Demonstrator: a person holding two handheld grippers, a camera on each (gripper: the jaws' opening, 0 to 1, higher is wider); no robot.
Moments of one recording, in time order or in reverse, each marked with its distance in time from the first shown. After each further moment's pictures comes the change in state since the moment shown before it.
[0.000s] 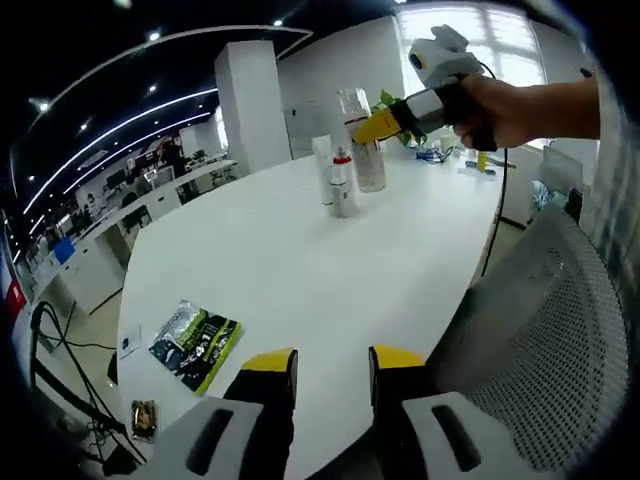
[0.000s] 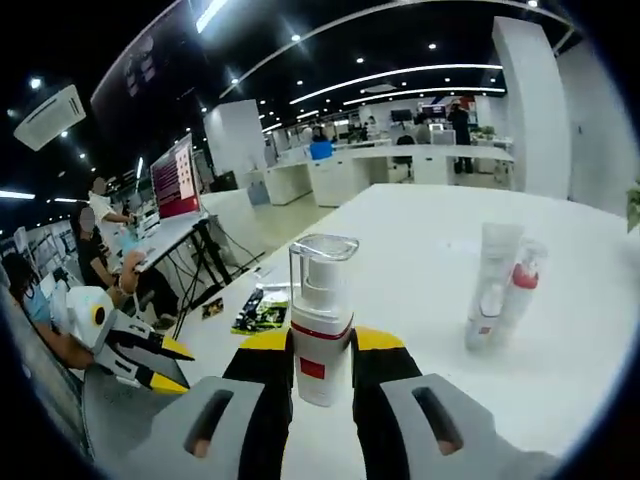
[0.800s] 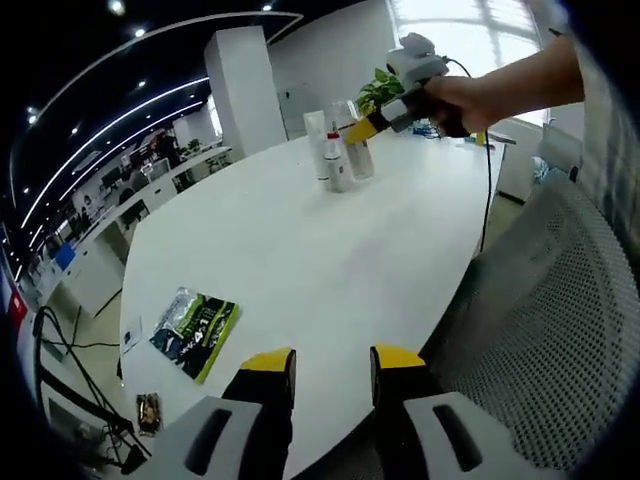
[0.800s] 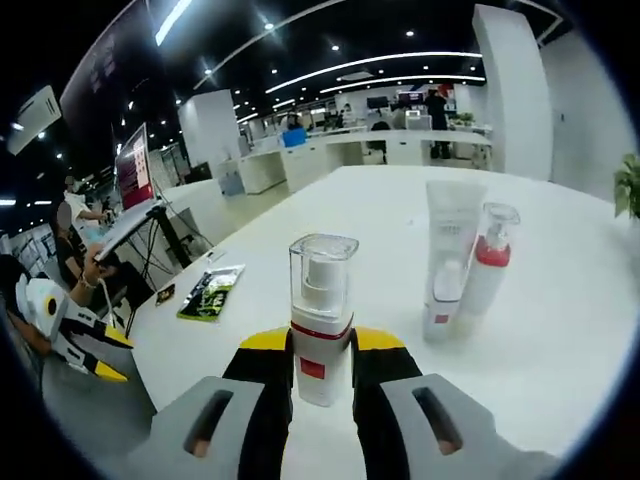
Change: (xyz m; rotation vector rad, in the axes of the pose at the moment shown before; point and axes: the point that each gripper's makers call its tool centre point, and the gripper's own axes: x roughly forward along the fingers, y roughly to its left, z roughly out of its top) left arm 0.006 -0.005 -0.021 0.095 0.105 0.008; right arm 0.025 -0.083 -0.040 -0.009 0.074 -0.096
